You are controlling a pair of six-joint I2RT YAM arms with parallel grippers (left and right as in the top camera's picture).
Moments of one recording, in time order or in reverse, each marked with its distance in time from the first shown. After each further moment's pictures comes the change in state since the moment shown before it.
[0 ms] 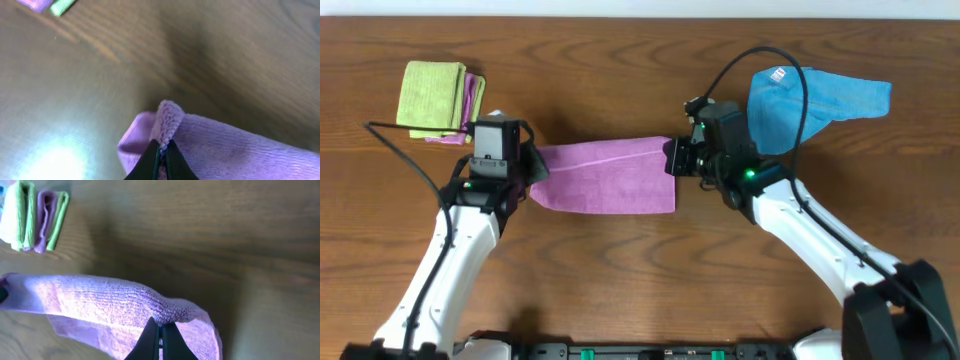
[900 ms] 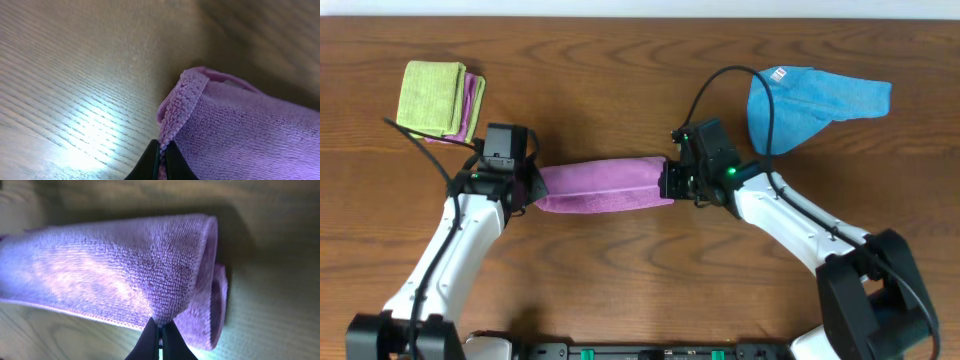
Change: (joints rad) left arm 0.000 0.080 0.005 -0.208 -0.051 0.012; right arm 0.035 0.100 0.003 -0.208 -0.082 -0.006
